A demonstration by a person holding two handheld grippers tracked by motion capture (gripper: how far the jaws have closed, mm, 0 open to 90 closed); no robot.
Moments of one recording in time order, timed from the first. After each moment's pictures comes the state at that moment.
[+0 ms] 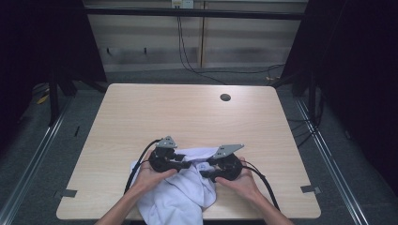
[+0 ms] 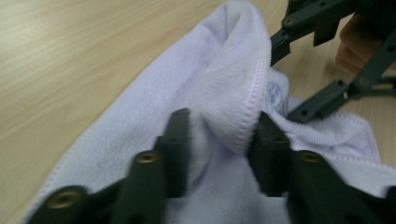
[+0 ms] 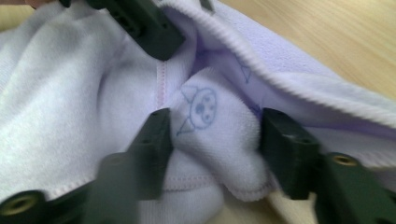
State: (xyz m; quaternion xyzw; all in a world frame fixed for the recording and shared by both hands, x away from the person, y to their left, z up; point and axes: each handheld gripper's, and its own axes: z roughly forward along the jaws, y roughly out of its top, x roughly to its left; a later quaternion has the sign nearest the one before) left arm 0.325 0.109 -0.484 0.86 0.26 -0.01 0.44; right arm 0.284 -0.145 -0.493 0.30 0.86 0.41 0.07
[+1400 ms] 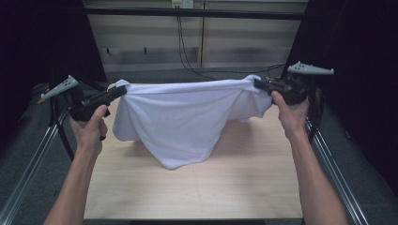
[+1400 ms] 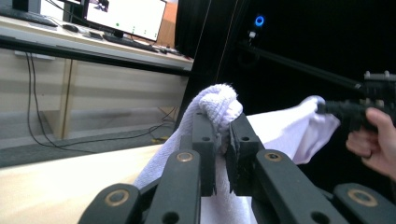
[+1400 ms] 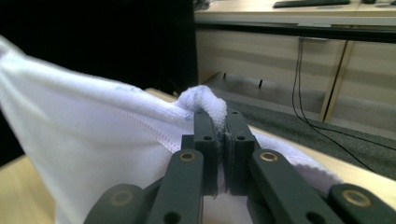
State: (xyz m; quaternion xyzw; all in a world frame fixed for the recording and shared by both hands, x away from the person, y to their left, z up) left arm 0.368 0.260 -0.303 0.63 0.36 0.13 0.67; right arm 0.370 -0.283 -0.288 0.41 0.69 0.55 0.22
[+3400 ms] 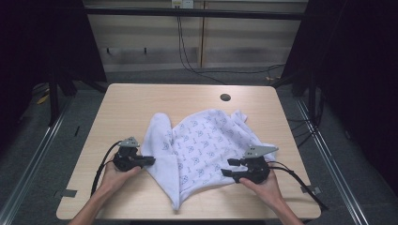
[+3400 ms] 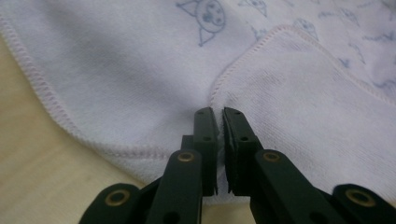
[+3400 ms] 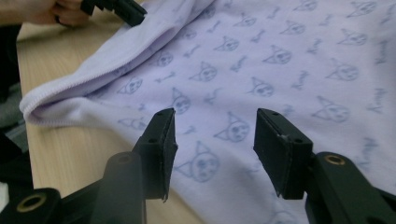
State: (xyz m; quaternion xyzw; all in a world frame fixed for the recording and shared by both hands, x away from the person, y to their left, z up) left arm 0.335 0.214 -0.501 0.86 0.33 0.00 0.40; right arm 0.255 -0.208 -0.467 0.35 0.82 0.45 0.08
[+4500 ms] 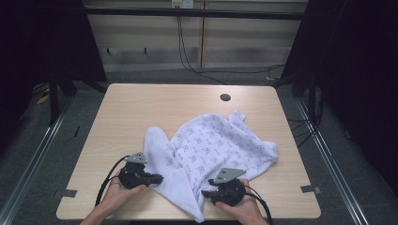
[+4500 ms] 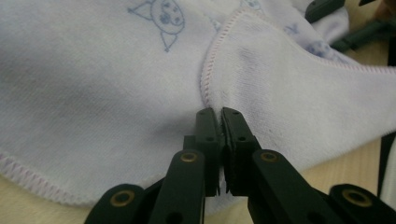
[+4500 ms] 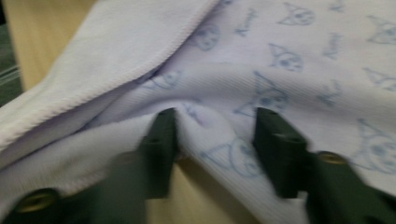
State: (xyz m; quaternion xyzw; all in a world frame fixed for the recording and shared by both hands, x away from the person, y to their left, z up) left arm 0.289 0.190 -0.500 0.87 0.29 -0.06 0.40; right arm 0.218 -0.140 -0.501 0.32 0.86 0.38 0.10
